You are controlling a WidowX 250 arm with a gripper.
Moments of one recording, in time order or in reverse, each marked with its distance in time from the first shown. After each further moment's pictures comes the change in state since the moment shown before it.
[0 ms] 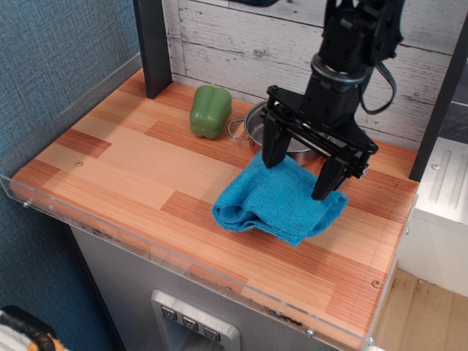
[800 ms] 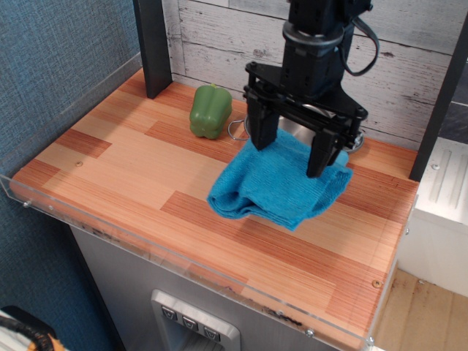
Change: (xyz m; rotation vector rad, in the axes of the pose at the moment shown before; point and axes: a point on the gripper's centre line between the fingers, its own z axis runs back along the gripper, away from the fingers) arm -0.015 0.009 0.032 -0.079 -0.090 0.036
